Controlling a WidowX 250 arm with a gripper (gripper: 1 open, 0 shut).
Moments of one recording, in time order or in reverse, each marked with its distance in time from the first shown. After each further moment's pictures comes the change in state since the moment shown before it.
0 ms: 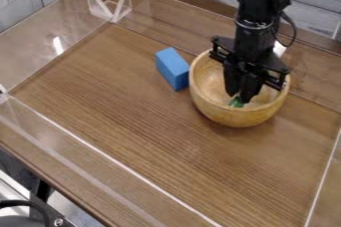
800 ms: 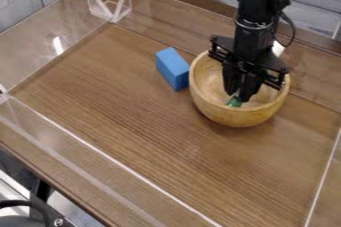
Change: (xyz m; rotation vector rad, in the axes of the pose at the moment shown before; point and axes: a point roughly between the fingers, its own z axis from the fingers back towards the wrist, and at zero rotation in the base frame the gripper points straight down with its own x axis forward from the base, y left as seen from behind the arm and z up) arm 0.000 0.002 0.000 0.011 -0.001 0.009
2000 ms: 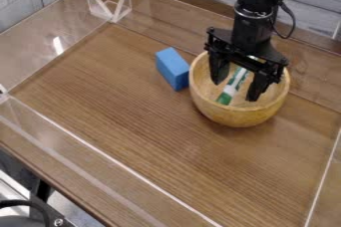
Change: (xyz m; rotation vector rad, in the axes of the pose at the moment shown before) arm -0.004 0.004 0.012 0.024 0.030 0.034
